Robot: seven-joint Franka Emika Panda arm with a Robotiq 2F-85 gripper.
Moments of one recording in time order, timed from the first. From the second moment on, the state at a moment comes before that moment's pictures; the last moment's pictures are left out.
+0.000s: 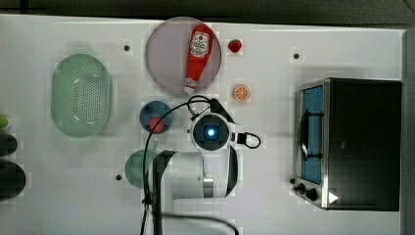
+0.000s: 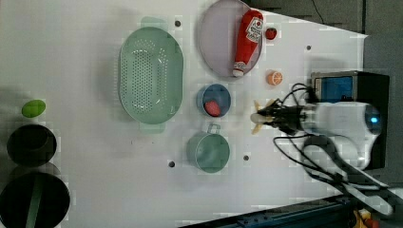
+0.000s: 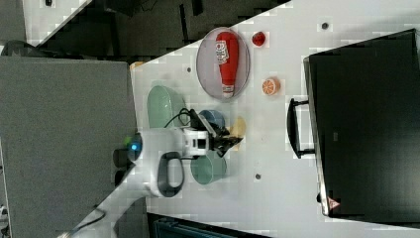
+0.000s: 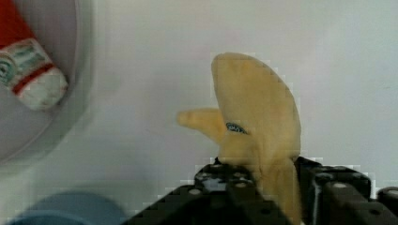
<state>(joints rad) -0.01 0.20 0.03 -2.44 -0.01 1.03 0.14</state>
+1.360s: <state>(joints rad) -0.07 0.07 -0.54 -1.94 -0.16 0.45 -0.31</state>
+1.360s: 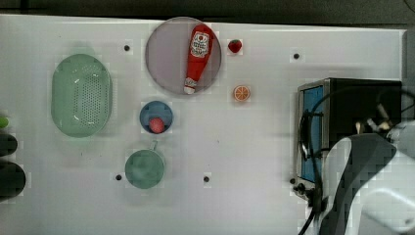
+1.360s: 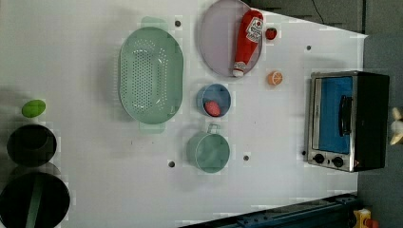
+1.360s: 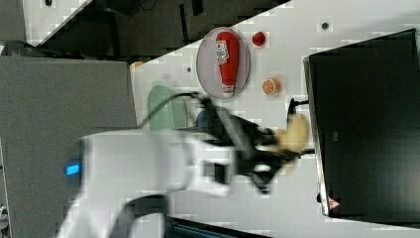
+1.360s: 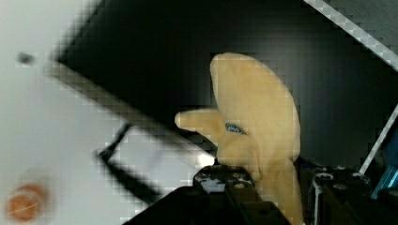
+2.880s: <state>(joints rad) 0.01 -0.10 -0.28 -1.90 -0.11 0.27 -0.19</state>
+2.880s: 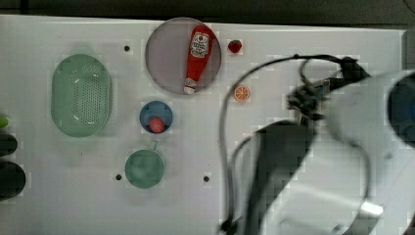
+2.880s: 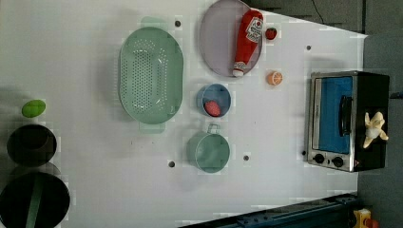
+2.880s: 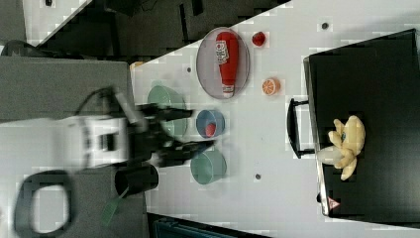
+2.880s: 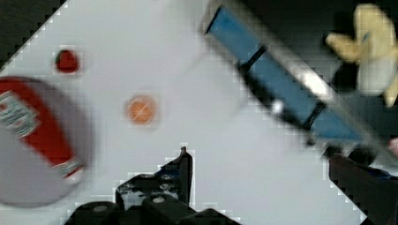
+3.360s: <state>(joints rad) 0.09 -0.26 -0.03 -1.94 -0.07 0.19 0.22</state>
